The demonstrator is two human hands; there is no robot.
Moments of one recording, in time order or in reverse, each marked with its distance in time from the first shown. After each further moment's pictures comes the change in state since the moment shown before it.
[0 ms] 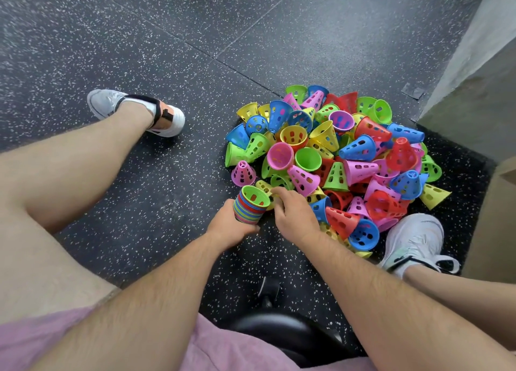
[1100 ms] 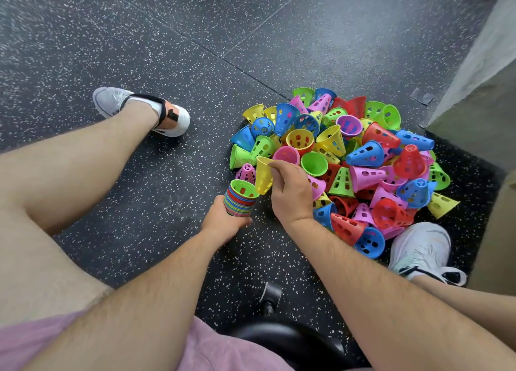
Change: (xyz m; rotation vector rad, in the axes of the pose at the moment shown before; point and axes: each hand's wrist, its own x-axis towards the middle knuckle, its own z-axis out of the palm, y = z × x) left_hand 0.012 -0.004 -0.016 -0.081 0.130 -0.117; right_hand 0.036 -0.045 -0.010 0.232 0.484 -0.181
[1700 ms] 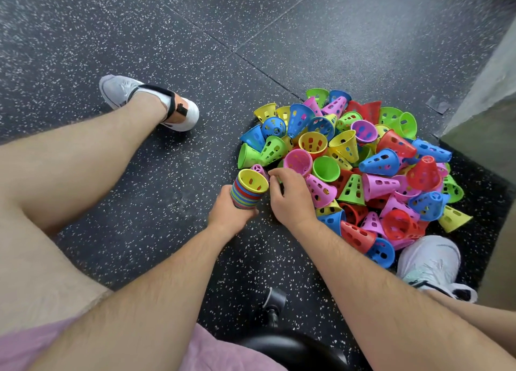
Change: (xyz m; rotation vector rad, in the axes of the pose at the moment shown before) left_hand 0.011 0.014 -0.005 -0.065 0.063 0.019; right_hand 0.008 0.000 0.018 -0.048 -0.261 0.024
